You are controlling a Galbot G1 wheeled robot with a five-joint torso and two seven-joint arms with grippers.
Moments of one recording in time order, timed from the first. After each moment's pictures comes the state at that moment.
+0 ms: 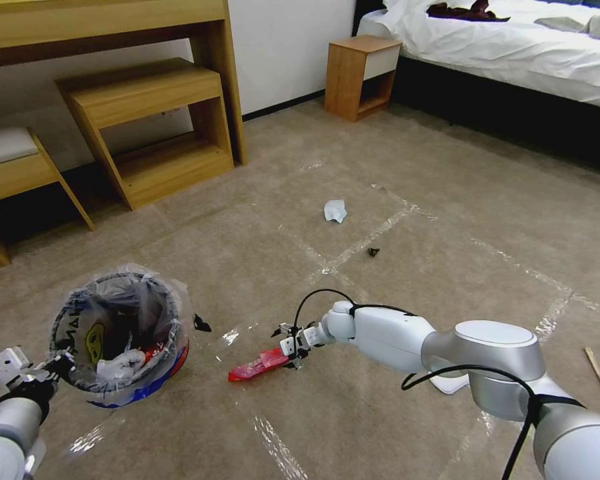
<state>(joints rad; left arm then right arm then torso) 1.67 -1.21 -1.06 -2.17 -1.13 0.47 -0.39 -0.13 1.39 -1.22 0.67 0.11 0.32 -0.46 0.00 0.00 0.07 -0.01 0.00</state>
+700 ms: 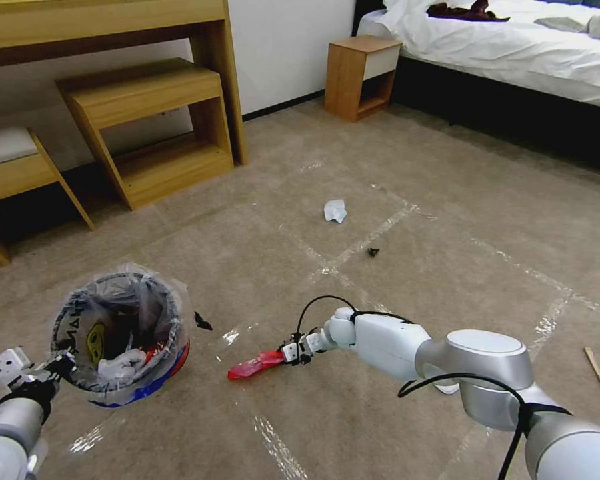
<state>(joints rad) 1.67 -1.22 -1.06 -2.16 -1.12 0.46 -0.39 -0.17 1.42 -1.18 0.58 0.07 0.38 -0.46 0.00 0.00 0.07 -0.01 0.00</state>
